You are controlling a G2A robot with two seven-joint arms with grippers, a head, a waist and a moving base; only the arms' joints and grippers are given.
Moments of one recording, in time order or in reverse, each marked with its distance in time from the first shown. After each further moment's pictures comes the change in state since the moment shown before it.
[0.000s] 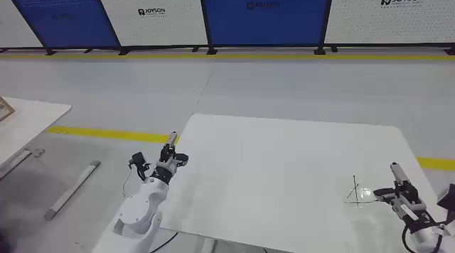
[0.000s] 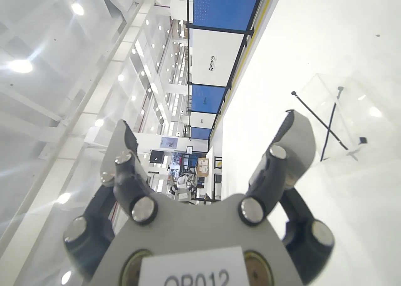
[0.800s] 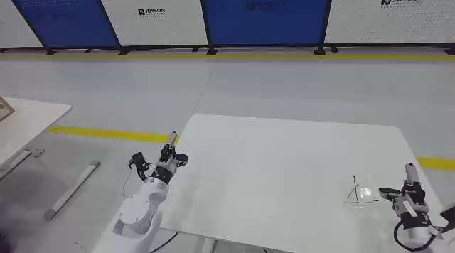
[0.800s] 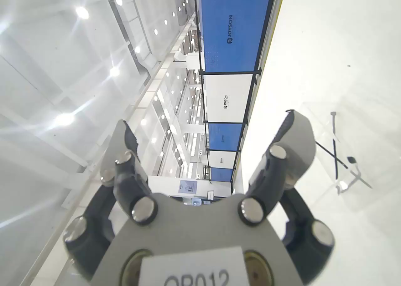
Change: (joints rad) left arm 0.000 0.000 0.000 0.000 0.000 0.000 0.000; right arm -0.008 -0.026 -0.086 0.010 0.101 -0.069 -0.347
